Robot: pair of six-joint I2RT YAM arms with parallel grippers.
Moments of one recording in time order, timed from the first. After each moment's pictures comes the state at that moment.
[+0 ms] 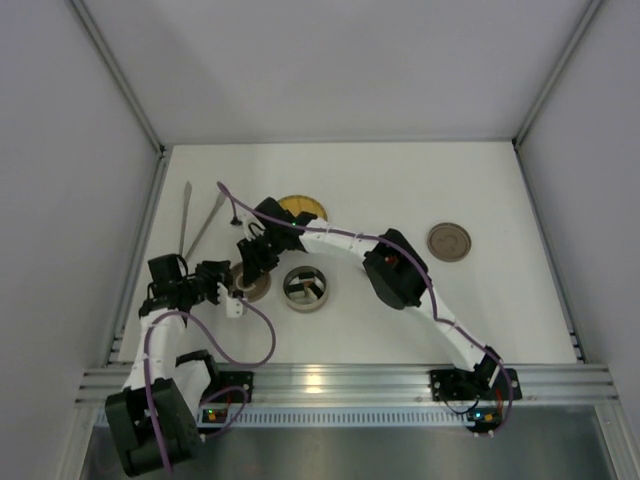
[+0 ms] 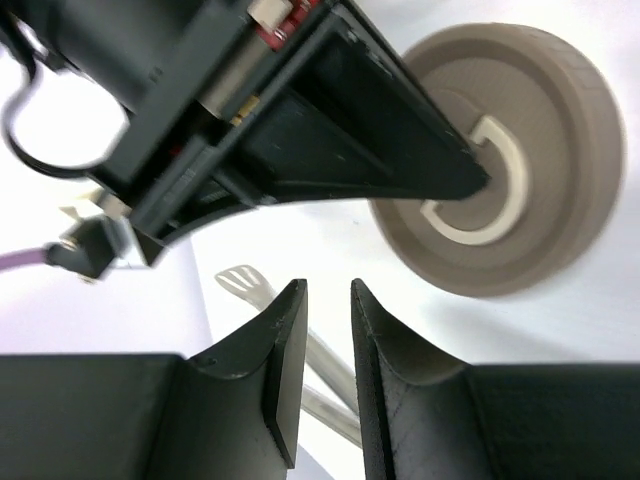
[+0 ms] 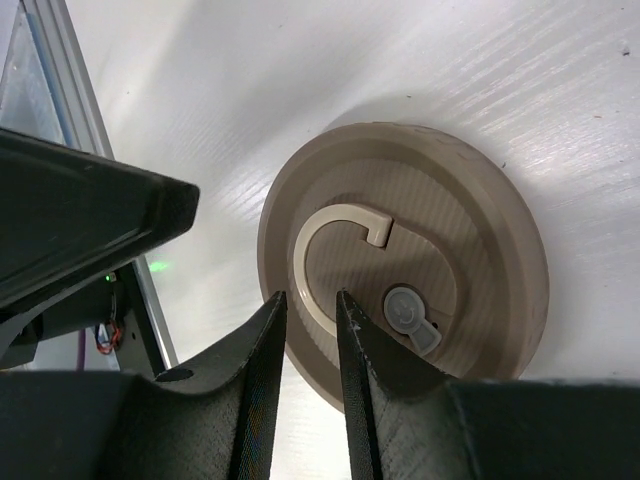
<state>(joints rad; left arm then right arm) 0.27 0.89 0.39 -0.35 0.84 1.99 0.95 2.51 2.10 -0.46 -0.65 0.31</state>
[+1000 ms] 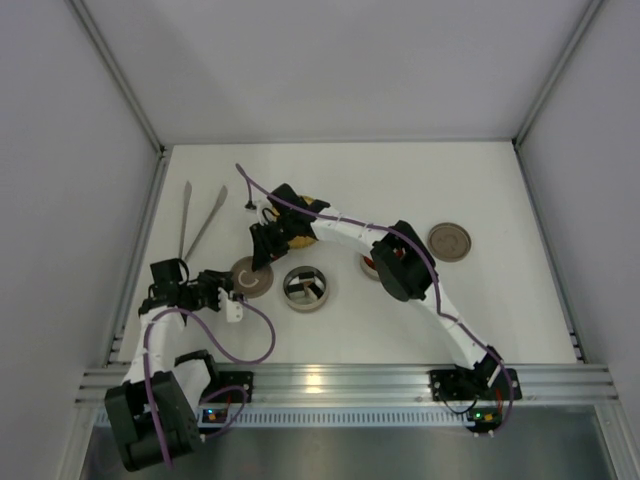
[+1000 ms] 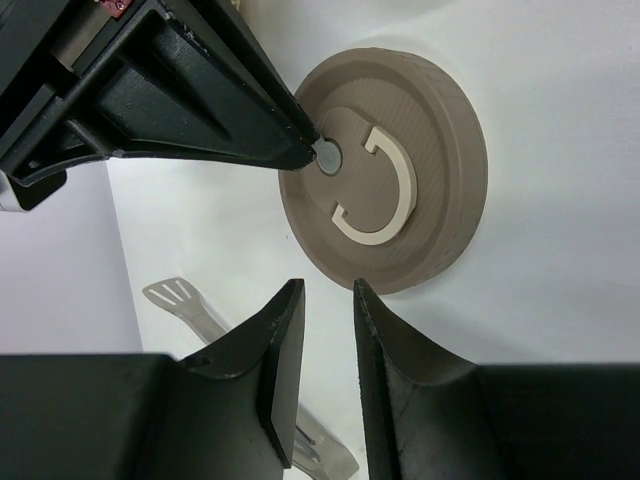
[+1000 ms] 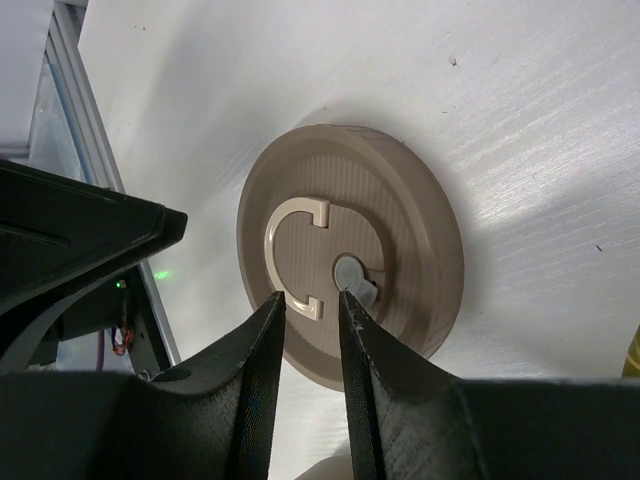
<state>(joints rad) 0.29 0.93 0.40 -0.48 0.85 1.99 0.86 2.50 2.09 -0.45 -0.69 0.35</state>
